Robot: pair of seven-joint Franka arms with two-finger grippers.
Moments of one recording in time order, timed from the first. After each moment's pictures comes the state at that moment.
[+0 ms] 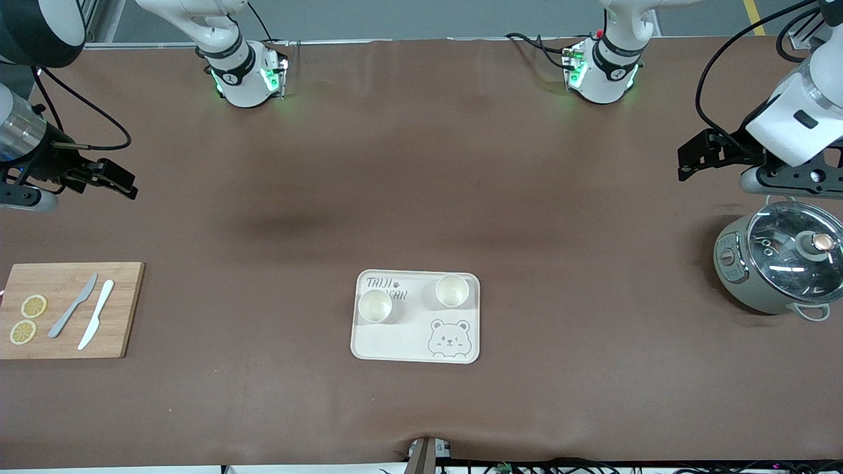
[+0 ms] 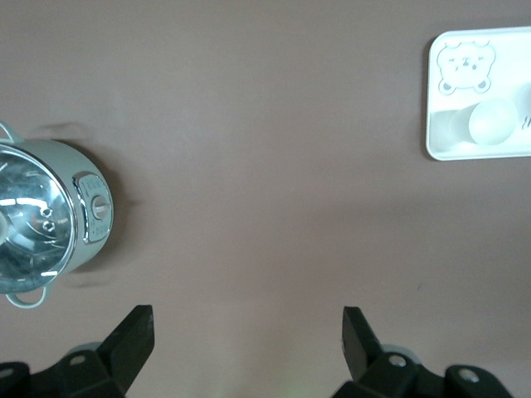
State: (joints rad) left arm 0.05 0.09 -0.23 -1.41 0.02 1.47 -0.08; right arm -0.05 -0.07 0.04 -1.79 -0.01 1.72 0.13
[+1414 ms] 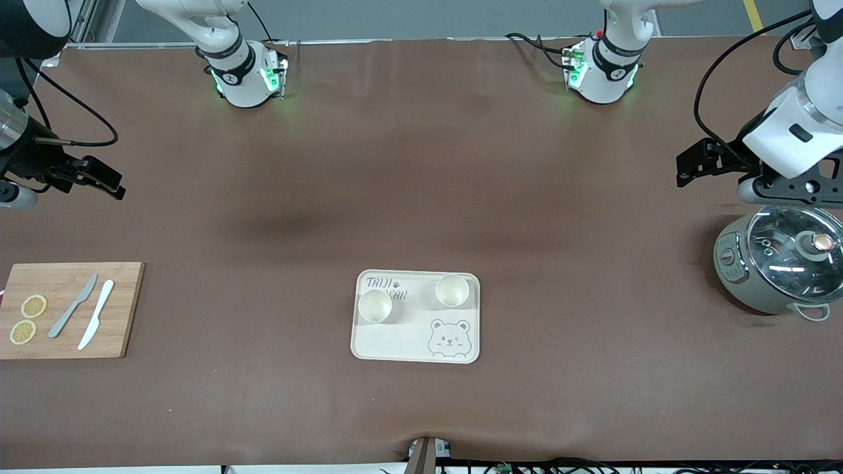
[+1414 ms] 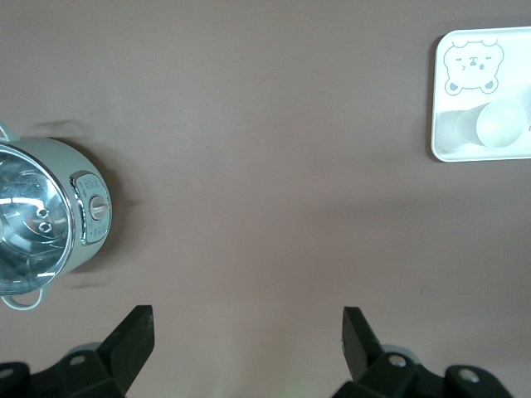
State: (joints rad) left arm 0.05 0.11 -0.23 -1.42 0.02 1.49 -0.08; right arm -0.06 -0.07 0.04 -1.76 -0.01 1.72 0.13
